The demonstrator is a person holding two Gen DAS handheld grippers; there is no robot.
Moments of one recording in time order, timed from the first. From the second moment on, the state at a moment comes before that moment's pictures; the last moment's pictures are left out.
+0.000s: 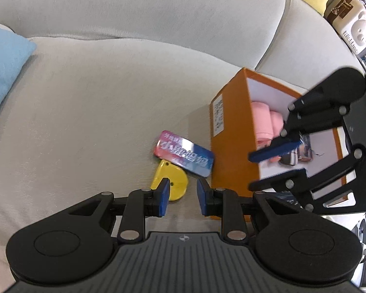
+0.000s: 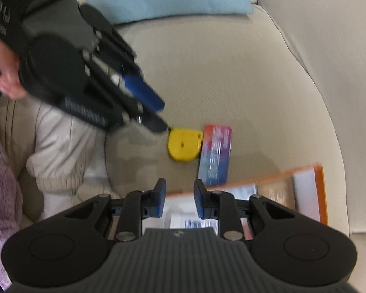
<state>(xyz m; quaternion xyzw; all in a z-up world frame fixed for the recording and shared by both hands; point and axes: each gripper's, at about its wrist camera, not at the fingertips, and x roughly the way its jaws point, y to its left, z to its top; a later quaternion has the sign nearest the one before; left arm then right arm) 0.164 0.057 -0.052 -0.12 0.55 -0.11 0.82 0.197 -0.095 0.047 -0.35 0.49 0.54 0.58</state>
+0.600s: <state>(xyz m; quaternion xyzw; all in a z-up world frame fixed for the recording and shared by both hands) 0.178 0.032 -0.127 0.00 0.54 -0.18 0.83 0.240 -0.036 -0.011 -0.41 0.52 0.48 0.57</state>
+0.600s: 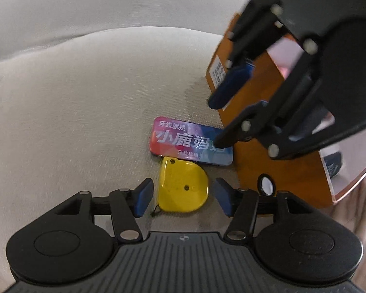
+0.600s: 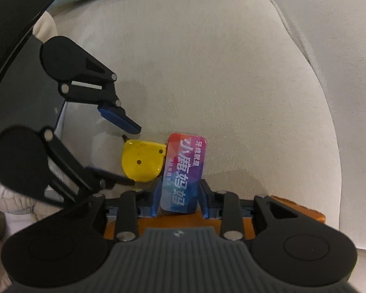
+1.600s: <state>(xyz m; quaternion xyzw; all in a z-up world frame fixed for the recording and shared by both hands) 0.166 0.062 -0.133 -0.03 0.54 -0.09 0.83 0.244 0.000 -0.063 -0.44 0.58 0.40 0.55</state>
